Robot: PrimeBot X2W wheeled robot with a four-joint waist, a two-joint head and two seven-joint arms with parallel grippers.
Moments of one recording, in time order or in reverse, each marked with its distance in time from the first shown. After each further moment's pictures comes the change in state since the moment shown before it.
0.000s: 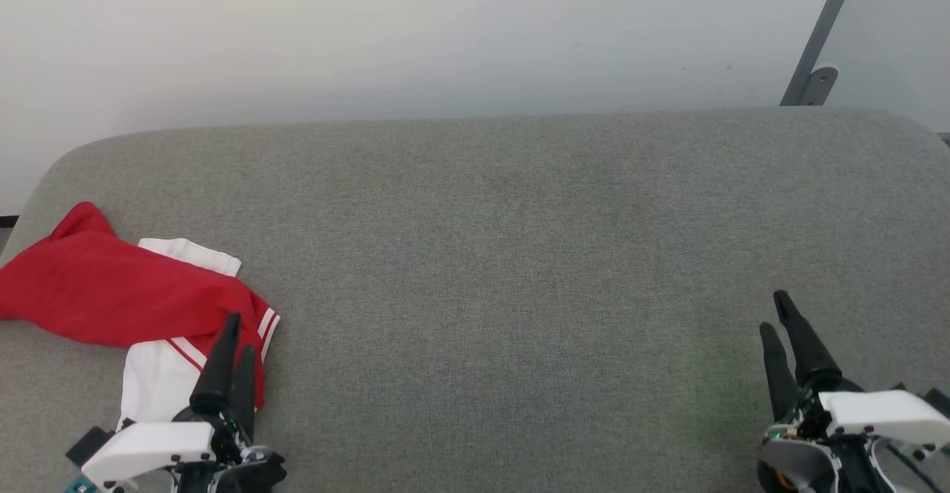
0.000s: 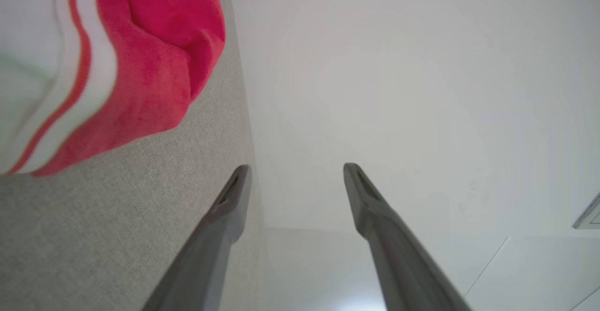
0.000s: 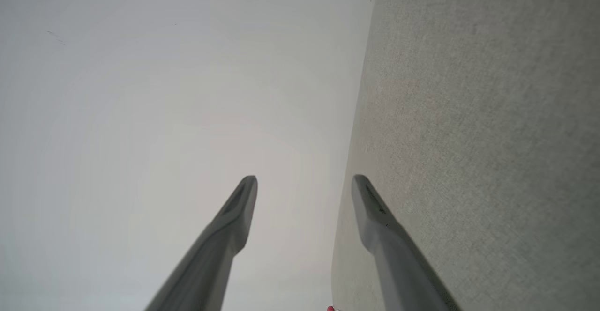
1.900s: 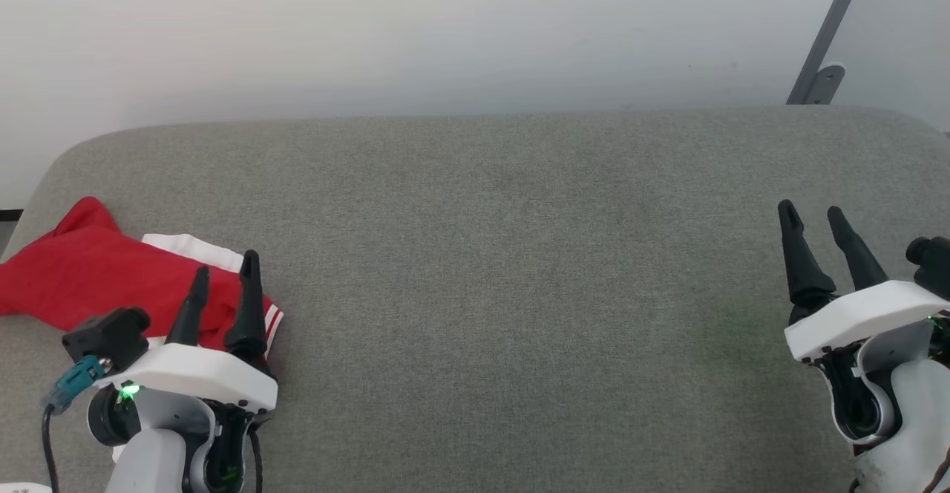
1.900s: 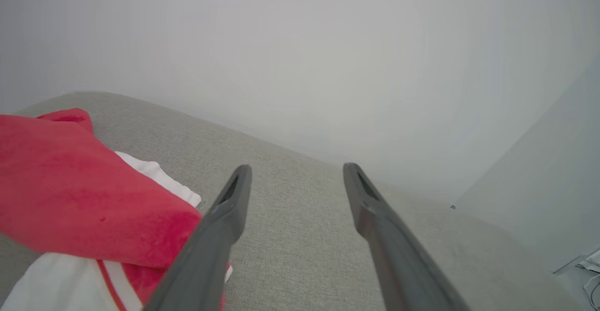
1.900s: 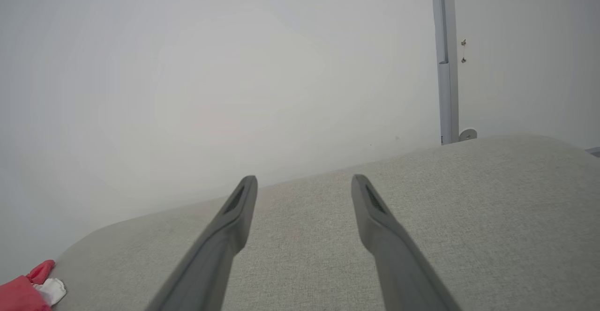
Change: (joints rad) left arm -0.125 0.130 -0.139 -0.004 0.994 0.064 -0.220; right arm -0.236 -0.206 0.153 0.111 -0.986 0.000 -0.230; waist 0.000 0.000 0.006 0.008
